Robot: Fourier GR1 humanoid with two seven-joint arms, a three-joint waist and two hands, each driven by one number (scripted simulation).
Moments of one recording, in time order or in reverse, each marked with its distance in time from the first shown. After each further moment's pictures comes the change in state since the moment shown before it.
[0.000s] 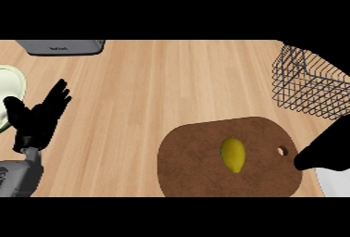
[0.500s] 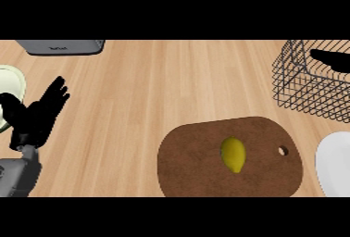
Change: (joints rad) left arm -0.011 -0.005 0.028 -0.017 -0.010 -0.022 0.026; right arm 0.351 -0.109 -0.284 -0.208 -0.123 0.036 -0.091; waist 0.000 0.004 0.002
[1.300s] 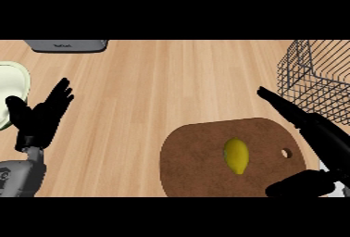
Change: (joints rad) left arm 0.011 -0.045 0.015 -0.019 -0.051 -0.023 0.001; right arm 0.360 0.406 0.170 0.032 0.653 -0.137 -0.390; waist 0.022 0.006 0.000
